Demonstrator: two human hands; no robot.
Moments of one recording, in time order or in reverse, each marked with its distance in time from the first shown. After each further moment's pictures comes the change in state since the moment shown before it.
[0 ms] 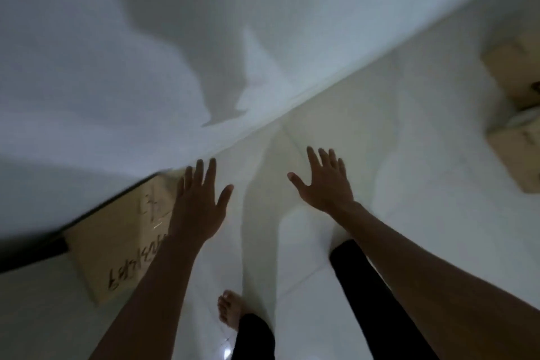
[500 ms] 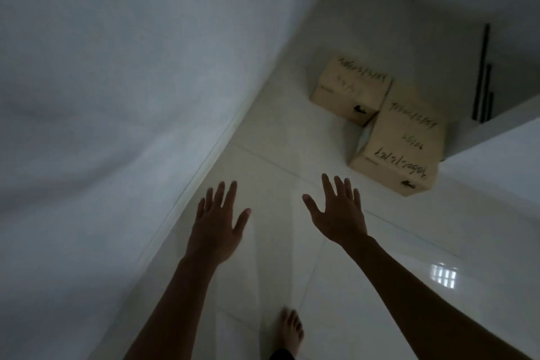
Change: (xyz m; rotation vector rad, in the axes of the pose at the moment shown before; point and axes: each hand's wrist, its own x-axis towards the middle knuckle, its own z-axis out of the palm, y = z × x) left_hand 0.223 0.522 0.081 0.163 -0.196 0.529; right_hand 0.090 0.425 -0.249 0.160 0.251 0.521
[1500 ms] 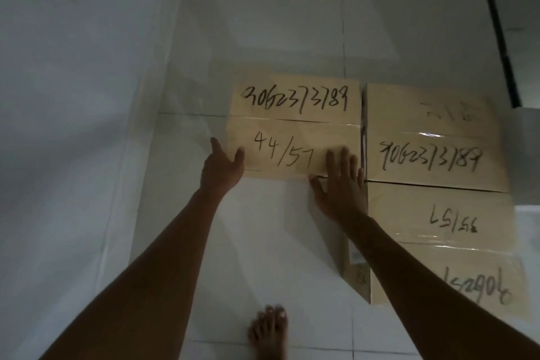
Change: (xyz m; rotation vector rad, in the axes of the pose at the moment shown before) left_hand 0.755 0.237 0.223 -0.096 -0.209 -0.150; right_hand 0.603 0.277 0.099 0.216 0.078 0.355
